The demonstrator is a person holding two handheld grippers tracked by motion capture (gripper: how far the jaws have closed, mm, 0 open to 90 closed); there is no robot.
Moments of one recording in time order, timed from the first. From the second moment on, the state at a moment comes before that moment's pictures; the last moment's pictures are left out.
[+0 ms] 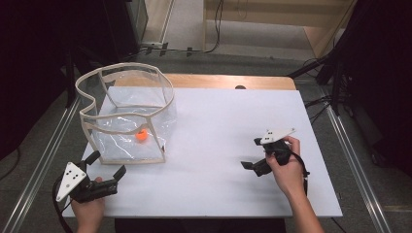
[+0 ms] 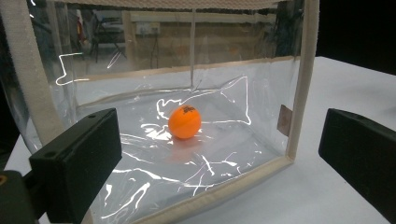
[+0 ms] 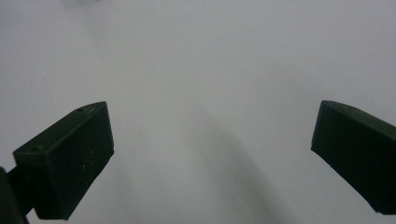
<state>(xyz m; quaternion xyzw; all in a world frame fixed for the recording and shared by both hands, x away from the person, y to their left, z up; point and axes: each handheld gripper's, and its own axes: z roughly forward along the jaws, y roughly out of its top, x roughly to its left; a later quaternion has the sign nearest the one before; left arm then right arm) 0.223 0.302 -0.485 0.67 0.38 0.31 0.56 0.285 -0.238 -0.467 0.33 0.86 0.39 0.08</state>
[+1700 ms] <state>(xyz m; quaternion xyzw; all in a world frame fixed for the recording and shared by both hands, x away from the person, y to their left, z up) 0.223 0.302 -0.485 0.67 0.38 0.31 0.56 0.244 -0.313 -0.495 0.39 0.79 0.45 0.12</state>
